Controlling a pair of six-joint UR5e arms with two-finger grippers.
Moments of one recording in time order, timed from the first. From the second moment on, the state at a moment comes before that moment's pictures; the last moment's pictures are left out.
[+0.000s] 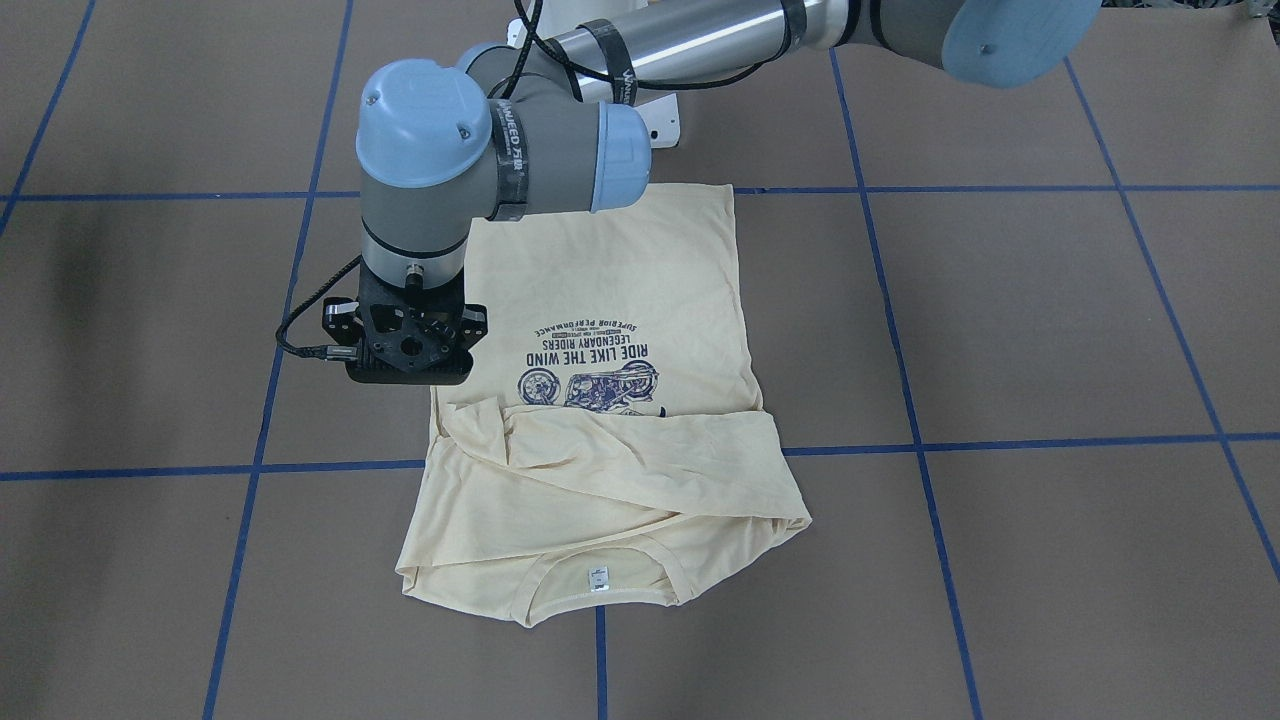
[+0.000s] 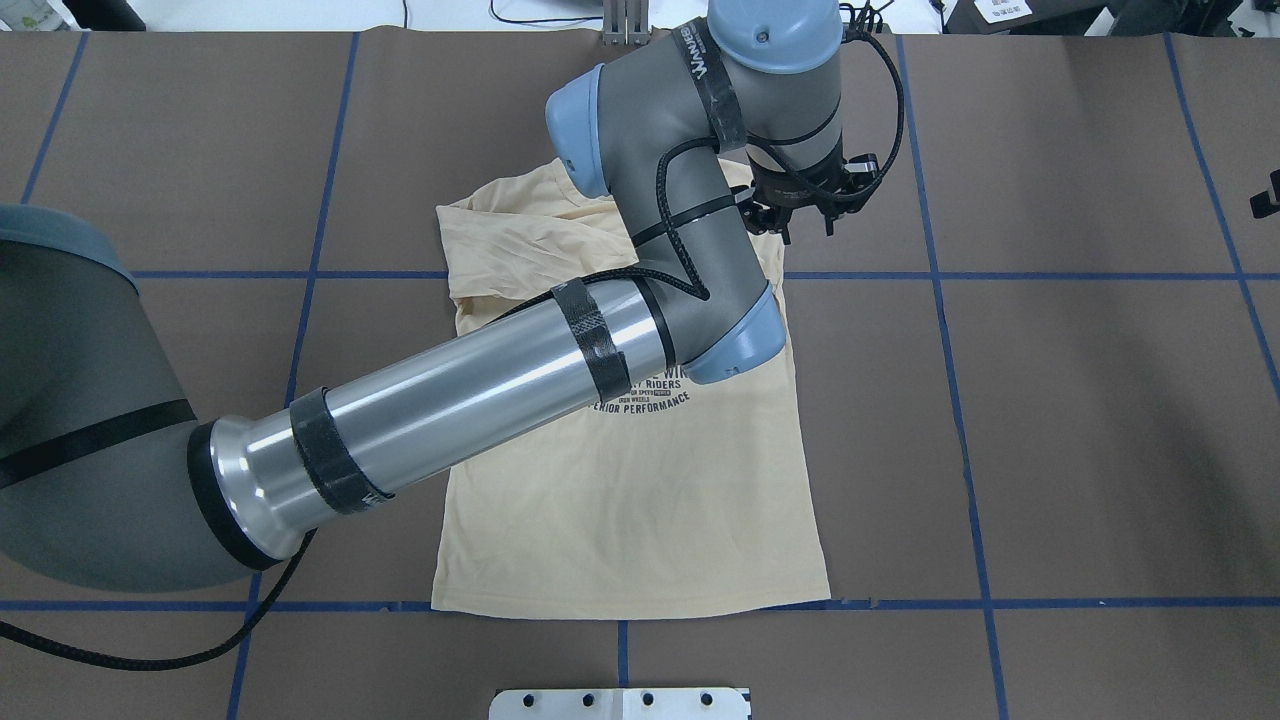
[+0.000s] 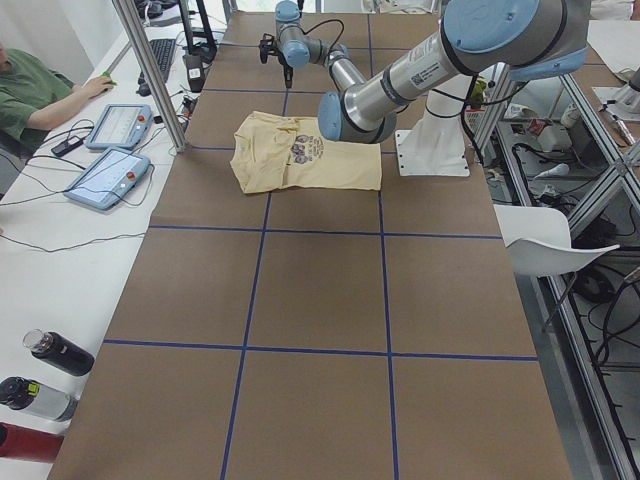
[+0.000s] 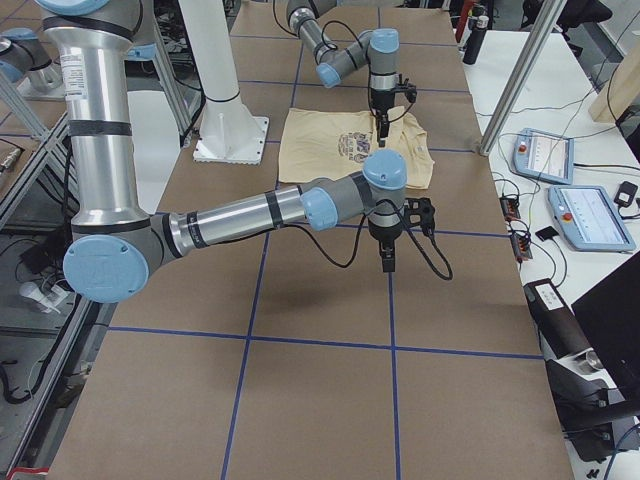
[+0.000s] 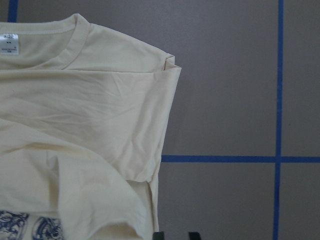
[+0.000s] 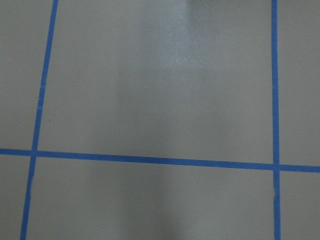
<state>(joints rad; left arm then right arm) -0.61 -2.89 -0.96 -1.93 -2.01 -1.35 1.38 -1.52 1.81 -1.43 2.32 0.40</state>
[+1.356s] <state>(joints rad) -0.53 -1.95 -2.00 -1.78 -1.92 -1.15 0.66 -1.63 2.21 -1.24 1.90 1.44</state>
